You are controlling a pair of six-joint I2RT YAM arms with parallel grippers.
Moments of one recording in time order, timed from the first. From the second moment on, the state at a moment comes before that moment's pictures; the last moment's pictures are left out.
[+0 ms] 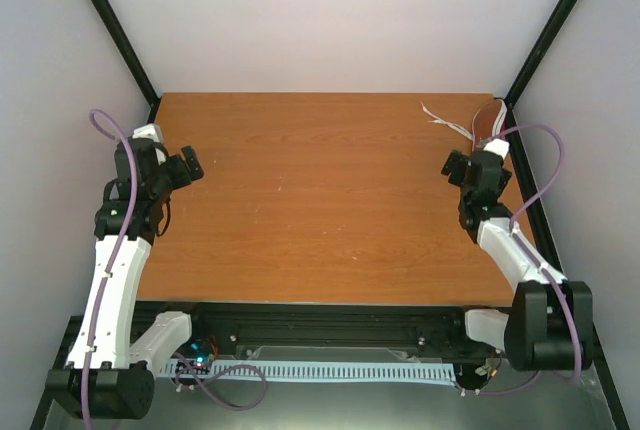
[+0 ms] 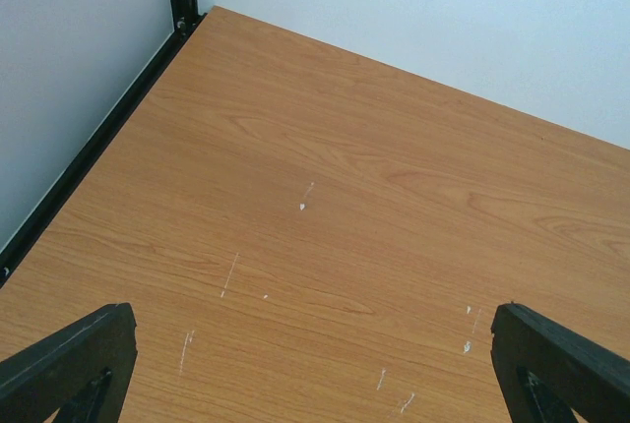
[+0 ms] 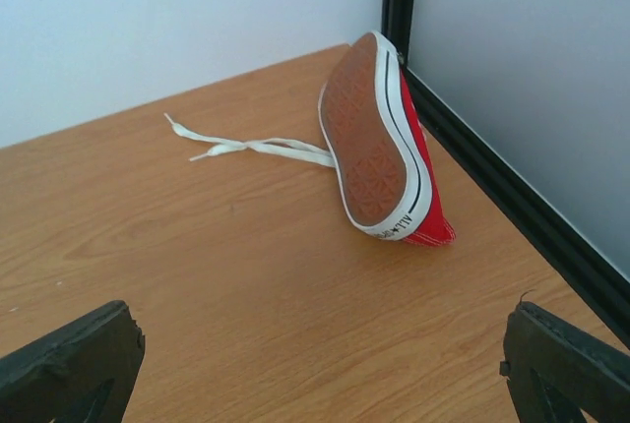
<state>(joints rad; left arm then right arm) 0.02 0.92 1.04 -0.66 -0.11 -0.32 0.02 1.17 0.63 0.15 0.31 0.22</state>
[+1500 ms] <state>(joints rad) 0.02 0.93 1.04 -0.66 -0.12 -0.31 -0.25 2.08 1.42 -0.29 0.07 0.44</state>
